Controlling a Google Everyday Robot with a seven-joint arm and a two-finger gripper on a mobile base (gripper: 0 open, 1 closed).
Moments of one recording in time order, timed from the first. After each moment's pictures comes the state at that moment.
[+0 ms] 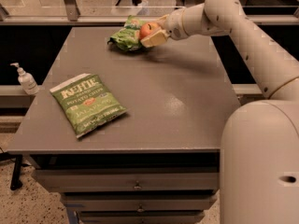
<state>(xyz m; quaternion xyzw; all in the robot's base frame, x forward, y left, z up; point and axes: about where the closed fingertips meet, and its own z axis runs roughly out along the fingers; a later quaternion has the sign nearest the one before) 0.815 -0.018 0.892 -0.51 0.67 0.18 0.51</state>
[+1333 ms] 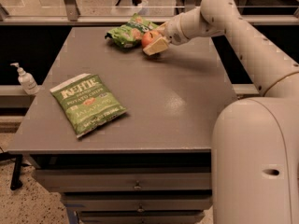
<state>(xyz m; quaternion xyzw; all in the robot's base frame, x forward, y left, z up) 0.814 -0.024 0.858 -0.54 0.69 0.17 0.45</state>
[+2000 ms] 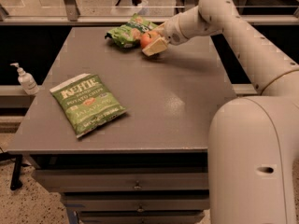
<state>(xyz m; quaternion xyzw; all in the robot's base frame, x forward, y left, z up) 0.812 -0.021 0.854 -0.55 0.69 0.17 0.44</state>
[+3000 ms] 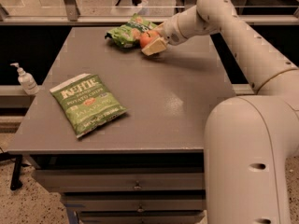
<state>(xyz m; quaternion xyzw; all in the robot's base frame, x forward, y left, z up) 0.811 -0.015 0.853 -0.56 0.69 0.17 0.43</state>
